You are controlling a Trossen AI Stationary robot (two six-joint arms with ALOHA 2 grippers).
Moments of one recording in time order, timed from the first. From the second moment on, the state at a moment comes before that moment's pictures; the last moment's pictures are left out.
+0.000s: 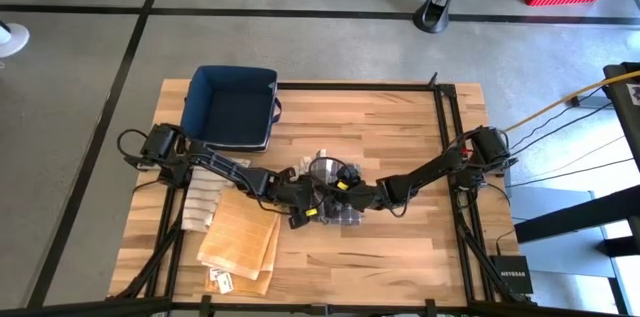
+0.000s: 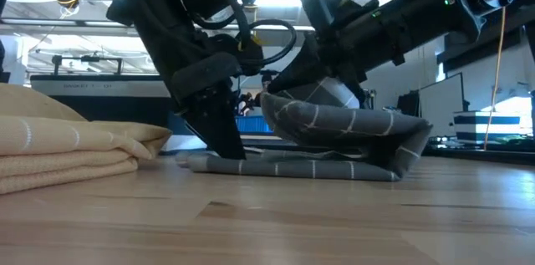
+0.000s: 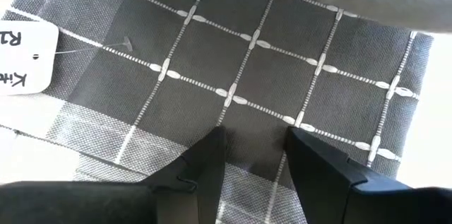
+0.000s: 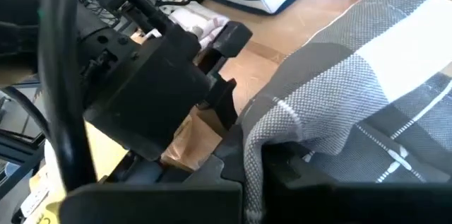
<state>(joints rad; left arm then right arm) -0.23 1.87 0.99 -0.19 -0.24 -0.46 0.30 1.83 0.81 0.57 0.55 0.89</state>
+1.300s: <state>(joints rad) -0.11 1.76 1.08 -0.07 -0.04 -0.30 0.39 1.40 0.75 -0.24 0.54 0.47</state>
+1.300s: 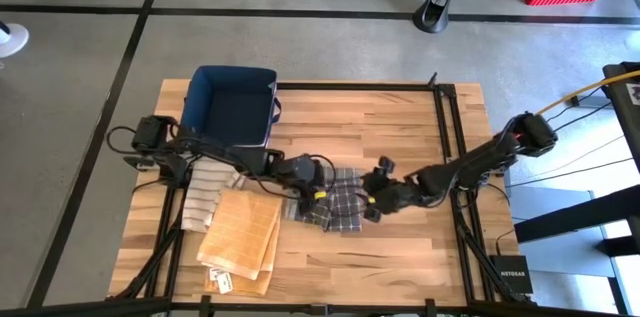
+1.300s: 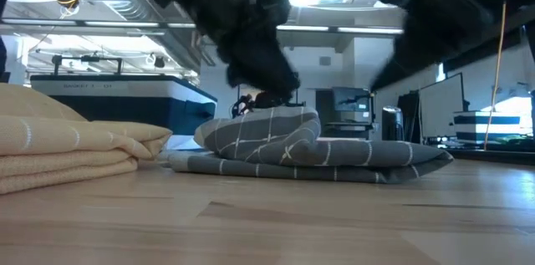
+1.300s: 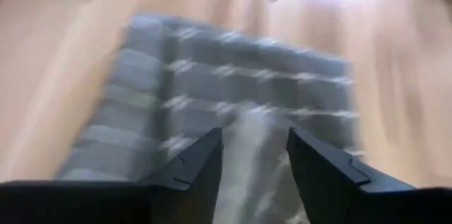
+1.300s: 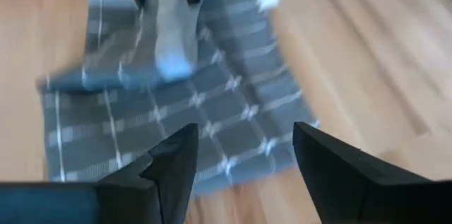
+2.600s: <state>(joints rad) -0.04 1.87 1.16 -0.23 0.28 -0.12 0.31 1.67 0.52 0.36 0.37 0.21</state>
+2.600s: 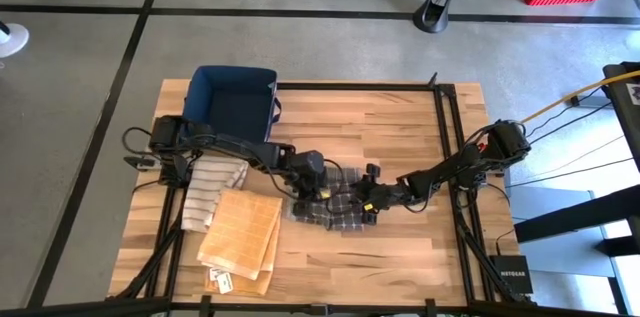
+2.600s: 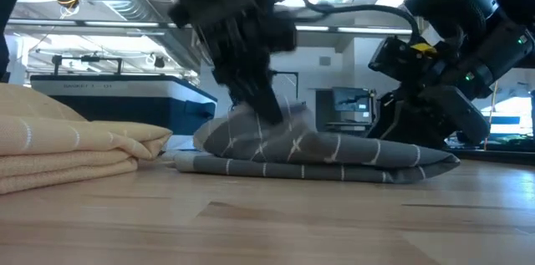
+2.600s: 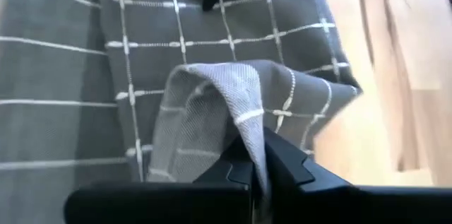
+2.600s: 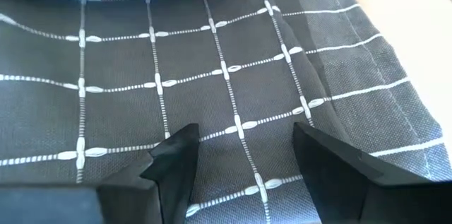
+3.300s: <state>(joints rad) -0.32 1.79 1.15 -0.54 0.05 -0.28 0.31 1.67 0.52 0.34 0.37 0.23</state>
